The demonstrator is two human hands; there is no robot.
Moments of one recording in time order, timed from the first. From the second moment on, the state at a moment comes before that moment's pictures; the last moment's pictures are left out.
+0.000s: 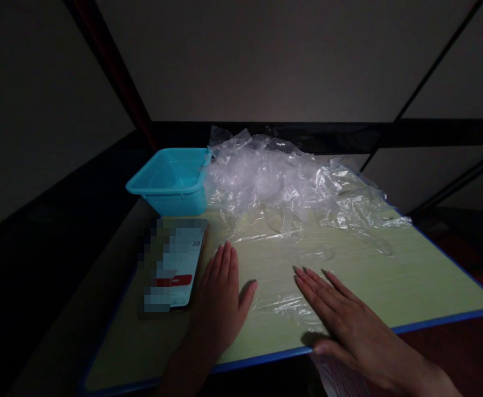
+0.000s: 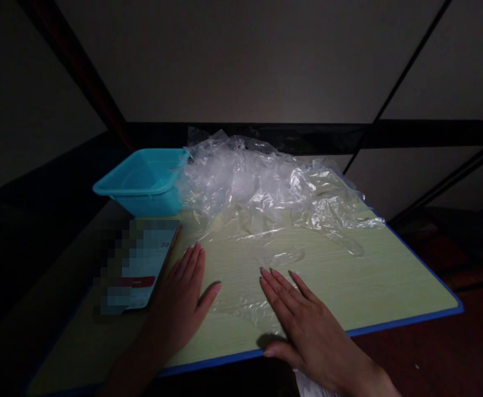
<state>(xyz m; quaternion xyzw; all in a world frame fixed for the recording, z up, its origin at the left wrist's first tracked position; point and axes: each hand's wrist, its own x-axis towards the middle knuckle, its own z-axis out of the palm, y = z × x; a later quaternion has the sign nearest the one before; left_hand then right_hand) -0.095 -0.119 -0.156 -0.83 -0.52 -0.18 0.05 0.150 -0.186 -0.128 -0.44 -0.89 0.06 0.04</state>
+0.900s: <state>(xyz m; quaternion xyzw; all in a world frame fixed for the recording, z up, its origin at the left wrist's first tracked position) -0.095 -0.119 -0.155 -0.84 -0.52 -0.15 0.06 0.176 -0.143 -0.106 -0.48 -0.85 0.19 0.14</state>
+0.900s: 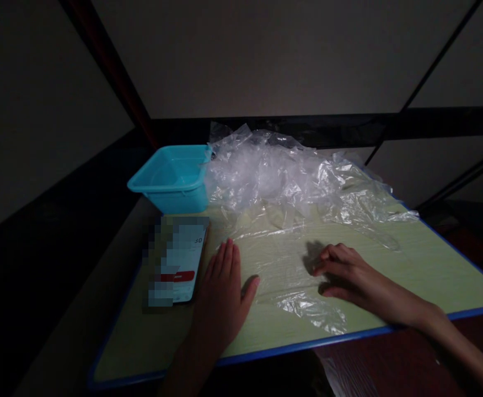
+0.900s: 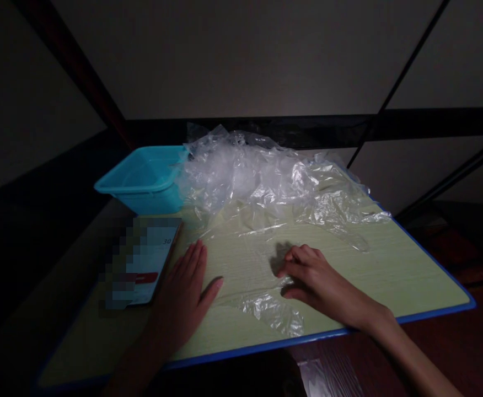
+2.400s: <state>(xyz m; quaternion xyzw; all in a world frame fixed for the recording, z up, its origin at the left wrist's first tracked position) -0.093 -0.125 -0.145 -0.84 -0.53 -0.16 0.00 0.213 -0.219 -0.149 -0.50 -0.86 -0.05 0.05</state>
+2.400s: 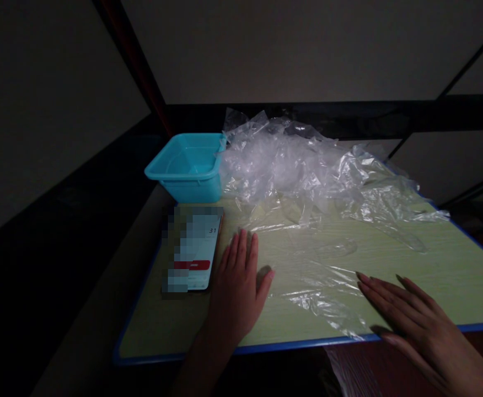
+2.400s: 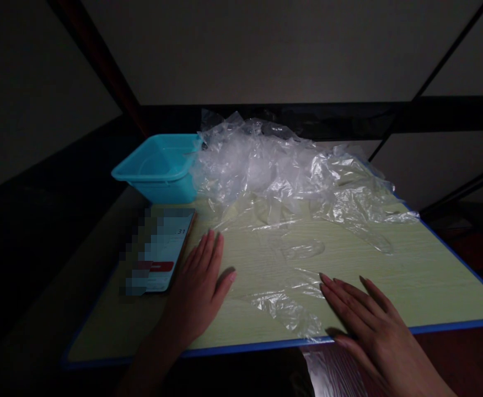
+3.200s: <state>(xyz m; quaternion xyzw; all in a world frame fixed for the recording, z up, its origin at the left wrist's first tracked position) 0.015 -0.175 -0.128 -0.93 -0.23 -0.17 -0.25 0.220 -0.221 -0.164 -0.49 -0.86 -0.07 0.09</state>
